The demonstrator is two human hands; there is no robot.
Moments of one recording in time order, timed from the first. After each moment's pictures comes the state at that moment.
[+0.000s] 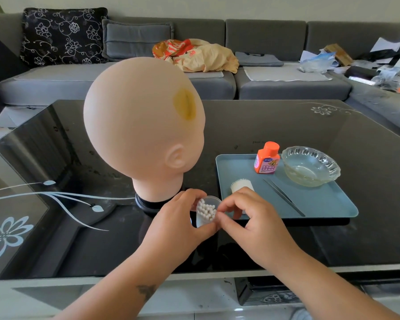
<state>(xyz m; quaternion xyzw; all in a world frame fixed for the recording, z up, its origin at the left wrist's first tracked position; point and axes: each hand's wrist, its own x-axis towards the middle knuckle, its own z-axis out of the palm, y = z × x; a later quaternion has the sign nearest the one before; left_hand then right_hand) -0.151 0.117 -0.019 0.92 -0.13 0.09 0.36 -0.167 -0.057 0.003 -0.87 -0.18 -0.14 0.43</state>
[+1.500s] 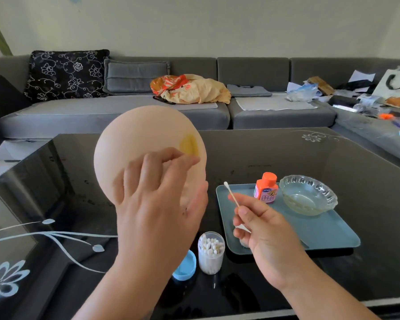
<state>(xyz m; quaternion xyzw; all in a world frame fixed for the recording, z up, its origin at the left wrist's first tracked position) -0.154 0.125 0.090 0.85 -0.11 0.47 0.20 -0.145 -0.050 0.027 -0.58 -0.01 -0.02 0.81</state>
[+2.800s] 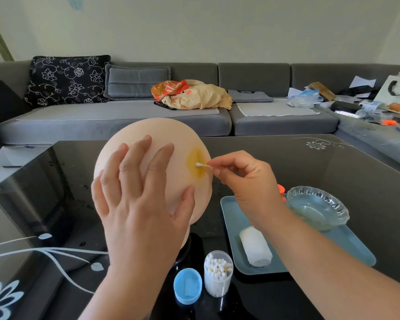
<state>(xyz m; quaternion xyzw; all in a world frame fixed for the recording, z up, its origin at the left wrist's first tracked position) -0.123 0.144 0.088 0.86 -0.04 0.48 0.18 -0.067 -0.021 0.094 -0.74 -0.14 -0.20 0.62</state>
